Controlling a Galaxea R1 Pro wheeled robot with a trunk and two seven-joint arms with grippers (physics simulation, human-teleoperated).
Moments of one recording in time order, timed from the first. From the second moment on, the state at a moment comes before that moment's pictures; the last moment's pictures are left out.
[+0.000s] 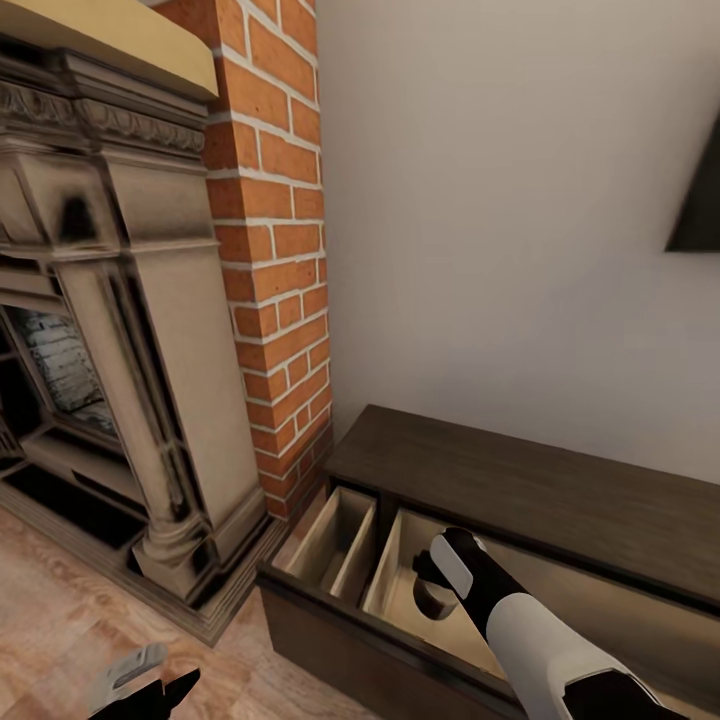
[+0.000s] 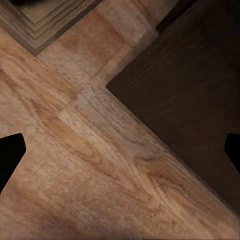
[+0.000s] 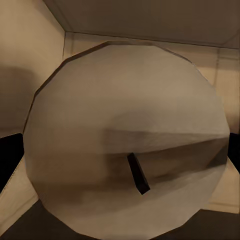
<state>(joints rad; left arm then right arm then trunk) 0.19 0.15 0.21 -1.59 0.58 0.73 -0.07 -0.76 0.13 0.17 -0.43 -0.57 0.57 -0.51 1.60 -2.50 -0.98</state>
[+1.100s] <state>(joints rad) 0.19 0.15 0.21 -1.59 0.58 0.73 -0.10 -0.76 0.13 0.17 -0.42 -0.57 0.57 -0.51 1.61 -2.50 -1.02</state>
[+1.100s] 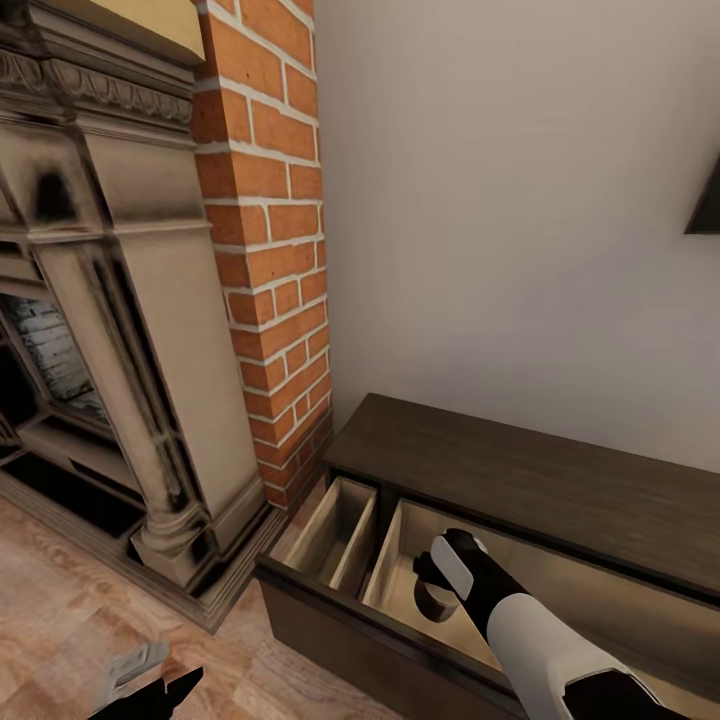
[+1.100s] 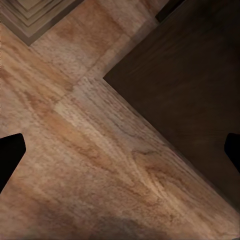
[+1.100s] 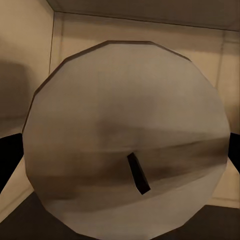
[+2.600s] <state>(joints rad) 0.19 0.15 0.21 -1.59 0.58 0.73 -0.10 -0.76 0.12 0.17 -0.42 -0.56 0.57 -0.51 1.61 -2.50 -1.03</state>
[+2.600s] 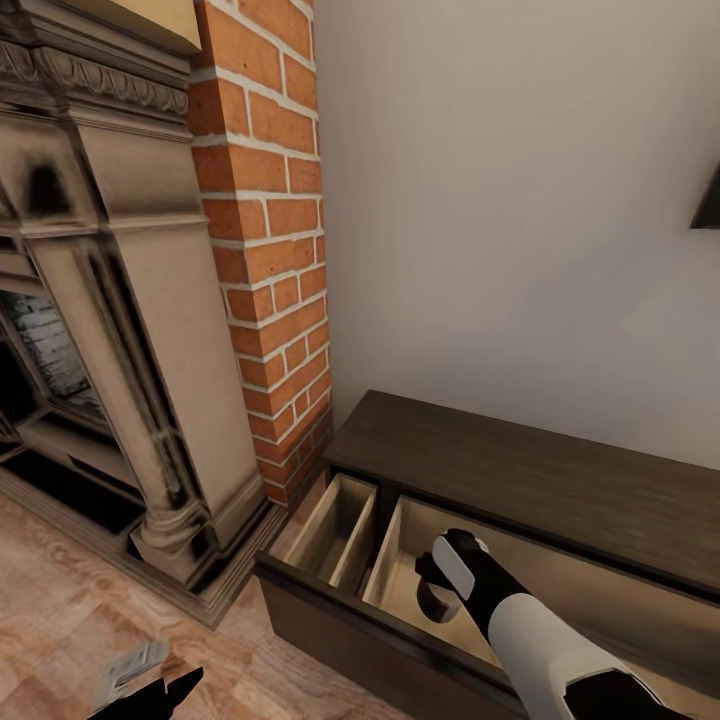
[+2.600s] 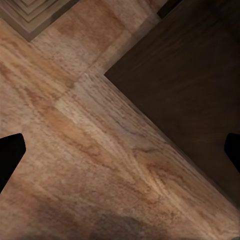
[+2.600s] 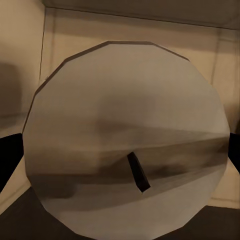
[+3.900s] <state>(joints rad) 0.19 0.15 0.21 -1.59 0.58 0.73 -0.10 -0.76 0.13 0.17 -0.35 -0.55 0.54 -0.48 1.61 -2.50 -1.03</state>
